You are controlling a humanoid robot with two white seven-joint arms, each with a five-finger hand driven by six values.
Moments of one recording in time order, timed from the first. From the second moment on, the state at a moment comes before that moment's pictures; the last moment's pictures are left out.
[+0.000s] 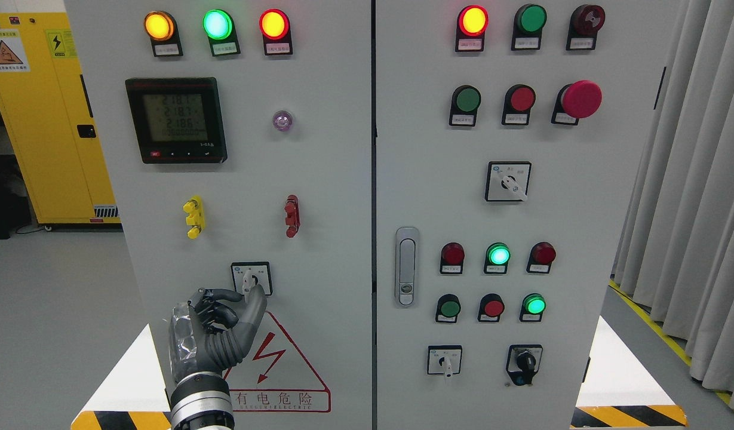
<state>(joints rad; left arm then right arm) -0.41 -0.15 -0.10 -1.93 -0.24 0.63 0.41 0.12 0.12 0.05 -0.13 0.00 -0.09 -0.24</state>
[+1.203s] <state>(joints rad) -0.42 -0.15 -0.10 -1.93 -0.26 0.65 0.41 0.12 0.12 0.05 -0.13 0.00 -0.09 -0.24</state>
